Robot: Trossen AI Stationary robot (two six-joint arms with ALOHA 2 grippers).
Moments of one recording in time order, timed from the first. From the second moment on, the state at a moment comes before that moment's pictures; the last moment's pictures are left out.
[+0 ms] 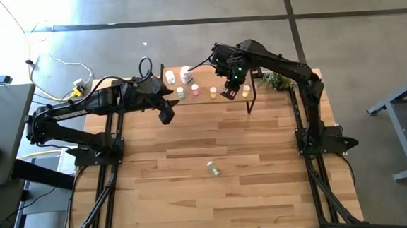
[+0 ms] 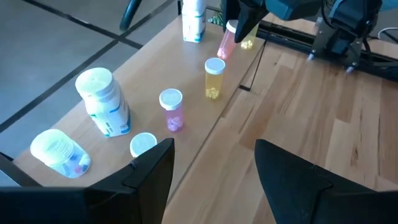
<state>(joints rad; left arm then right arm) 0.33 1.14 1.17 -0.63 -0.26 -0.17 -0.48 1.97 2.09 -1.50 0.02 0.02</state>
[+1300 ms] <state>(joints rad) 0.33 1.14 1.17 -0.63 -0.26 -0.18 -0.50 2.00 2.09 -1.50 0.06 -0.06</state>
